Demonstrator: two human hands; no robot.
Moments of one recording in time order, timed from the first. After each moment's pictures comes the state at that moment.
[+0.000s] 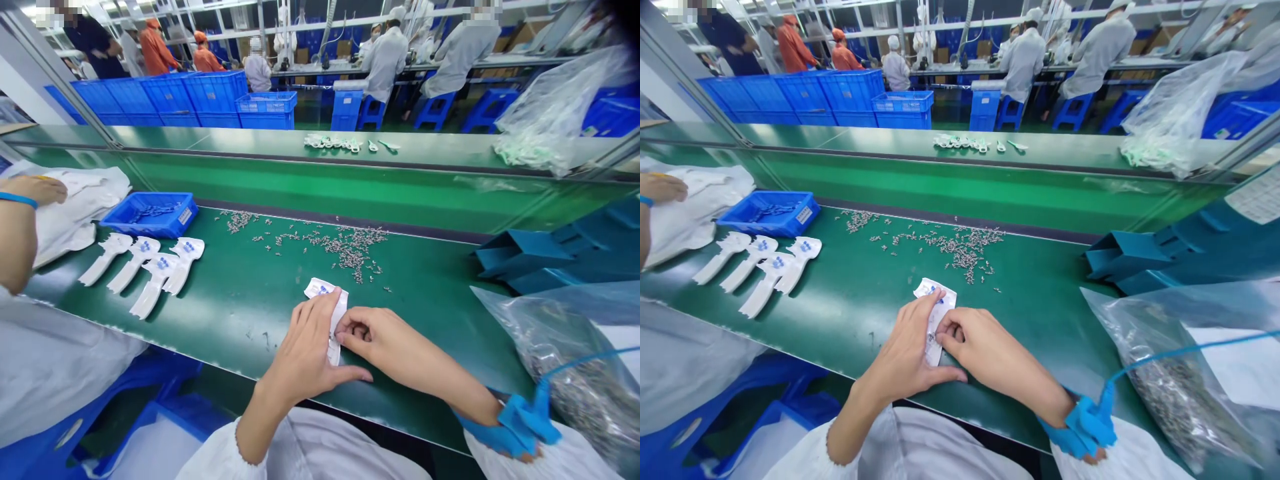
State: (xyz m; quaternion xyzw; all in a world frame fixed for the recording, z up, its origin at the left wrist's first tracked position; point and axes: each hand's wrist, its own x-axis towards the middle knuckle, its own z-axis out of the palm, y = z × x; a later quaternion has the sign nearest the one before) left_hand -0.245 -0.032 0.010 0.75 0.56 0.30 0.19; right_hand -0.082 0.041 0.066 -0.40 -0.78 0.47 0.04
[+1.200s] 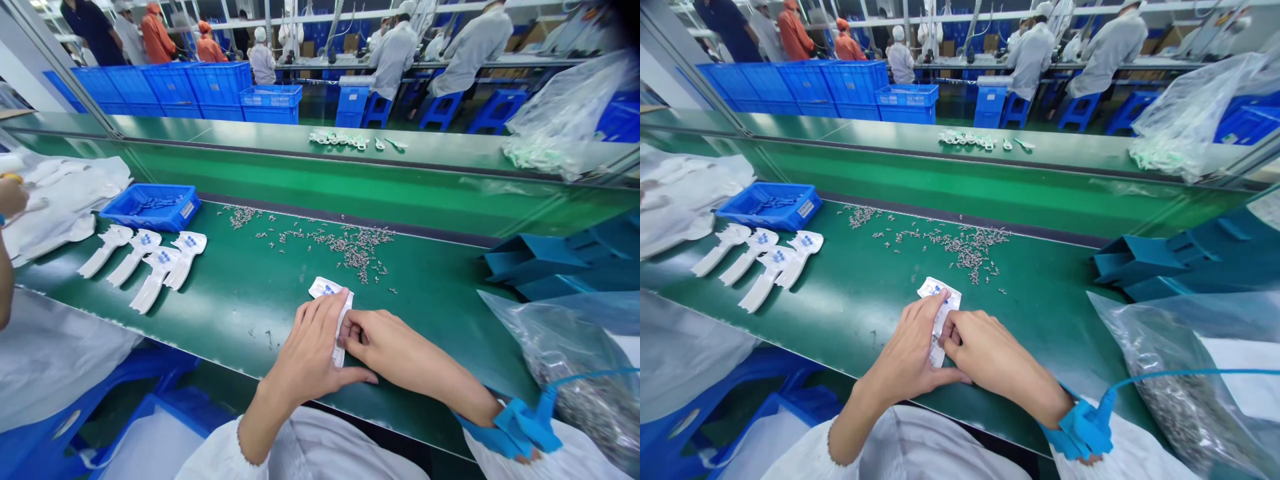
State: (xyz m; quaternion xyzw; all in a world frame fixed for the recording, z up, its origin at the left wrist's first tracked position) left_hand -0.244 -0.032 0.009 0.76 0.55 0.31 0.17; right_hand -0.092 0.045 0.064 -0.43 -0.81 0.39 -0.06
